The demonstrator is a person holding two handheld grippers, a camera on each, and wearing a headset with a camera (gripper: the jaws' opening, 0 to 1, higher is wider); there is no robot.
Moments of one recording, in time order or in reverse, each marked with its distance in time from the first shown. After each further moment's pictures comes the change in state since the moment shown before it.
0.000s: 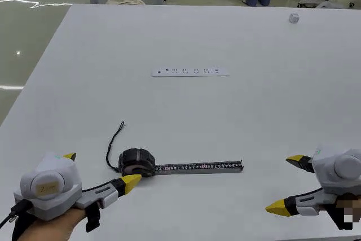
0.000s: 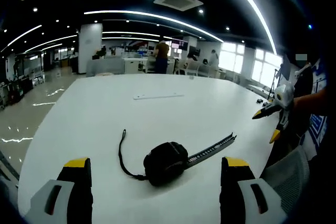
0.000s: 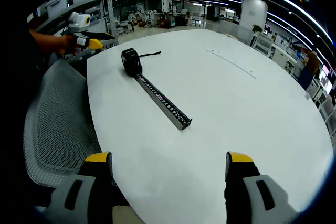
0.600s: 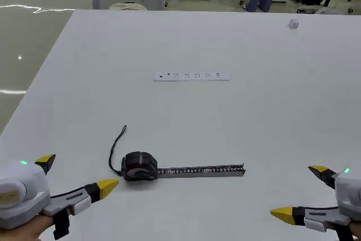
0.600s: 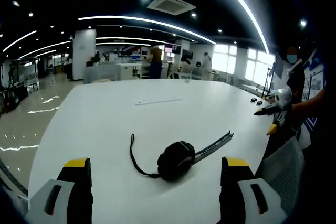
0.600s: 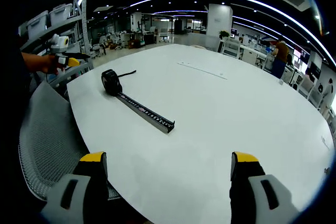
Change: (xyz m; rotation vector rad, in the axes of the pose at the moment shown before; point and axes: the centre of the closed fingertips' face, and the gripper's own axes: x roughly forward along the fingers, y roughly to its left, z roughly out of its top) left arm -0.028 0.023 0.010 0.046 -0.036 -0.055; right arm -0.026 -0.006 -0.005 0.186 -0.163 -0.214
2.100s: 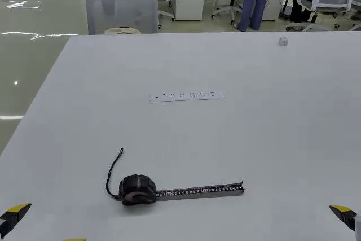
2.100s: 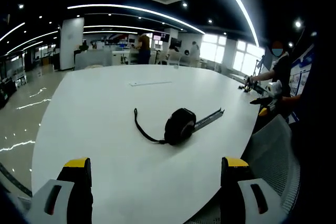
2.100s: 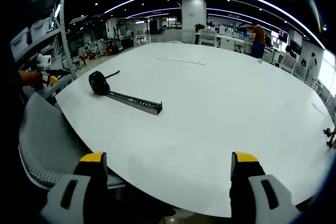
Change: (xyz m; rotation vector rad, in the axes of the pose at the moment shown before) left arm -0.043 0.040 -0.052 0.011 0.112 -0.118; right arm -0.032 0.003 -0.048 0.194 0.001 -0.135
